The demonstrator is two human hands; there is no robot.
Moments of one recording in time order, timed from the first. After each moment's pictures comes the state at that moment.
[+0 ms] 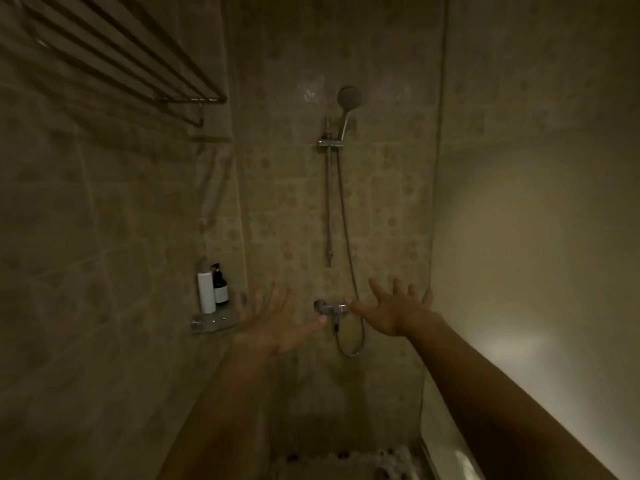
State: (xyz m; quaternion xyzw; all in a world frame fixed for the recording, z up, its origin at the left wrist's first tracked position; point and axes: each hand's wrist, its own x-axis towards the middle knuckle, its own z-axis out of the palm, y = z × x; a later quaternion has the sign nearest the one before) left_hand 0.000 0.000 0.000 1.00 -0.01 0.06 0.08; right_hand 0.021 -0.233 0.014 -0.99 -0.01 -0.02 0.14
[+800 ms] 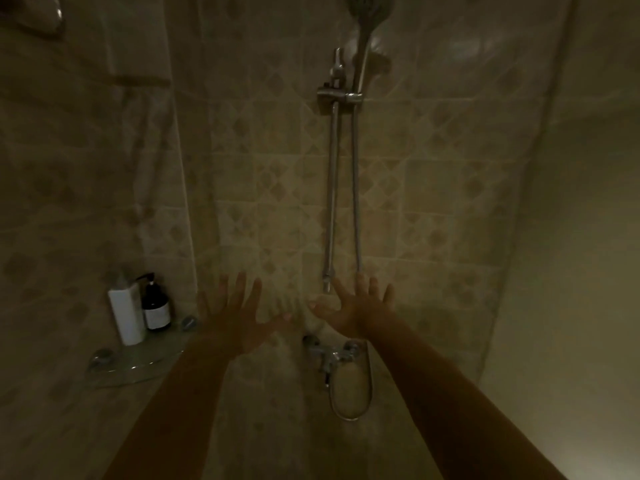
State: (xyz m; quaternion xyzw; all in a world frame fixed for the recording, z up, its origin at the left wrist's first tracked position) left_hand 0.418 -0.053 -0.031 0.97 0.17 0.14 0.05; right_hand 0.517 -0.258 -0.016 -0.98 -0.19 -0.02 0.10
